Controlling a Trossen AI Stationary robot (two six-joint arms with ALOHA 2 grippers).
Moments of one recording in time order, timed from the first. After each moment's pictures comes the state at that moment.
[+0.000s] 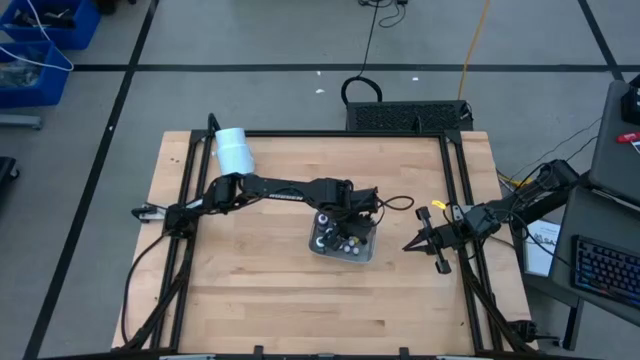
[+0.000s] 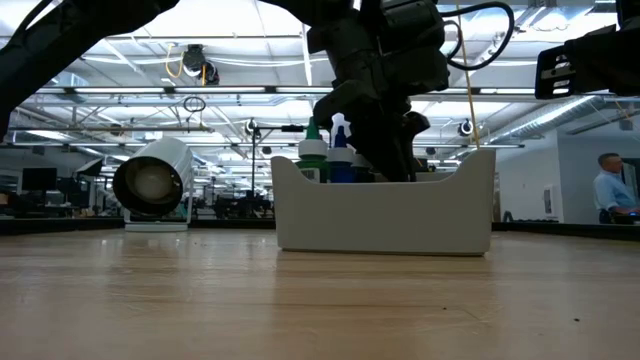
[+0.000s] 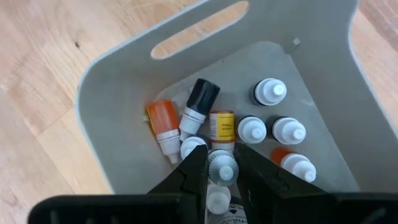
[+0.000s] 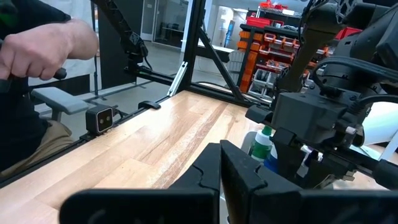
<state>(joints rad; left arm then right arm) 0.03 2.37 2.11 -0.94 0.18 0.67 0.49 0.36 0.02 0.33 0.16 -0.17</state>
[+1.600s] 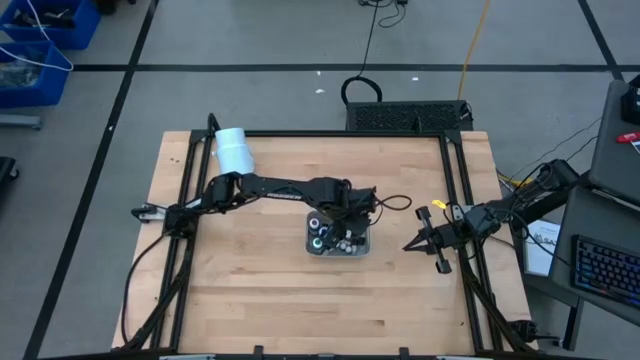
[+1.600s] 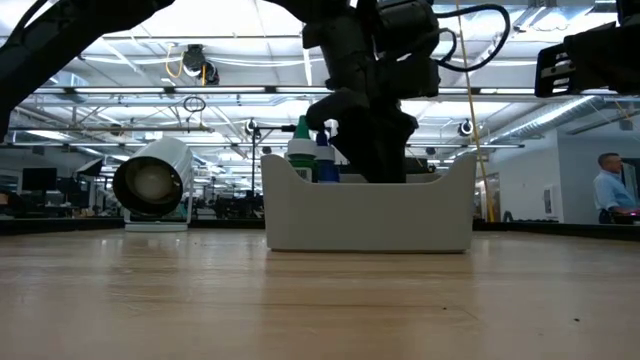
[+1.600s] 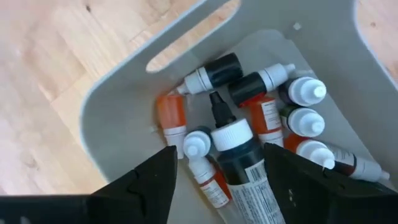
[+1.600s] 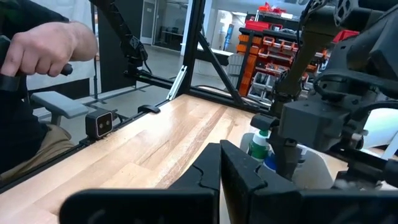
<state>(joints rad) 0.03 2.34 2.09 -0.97 0.09 0.66 0.49 0.36 0.02 0.35 0.16 -0.17</state>
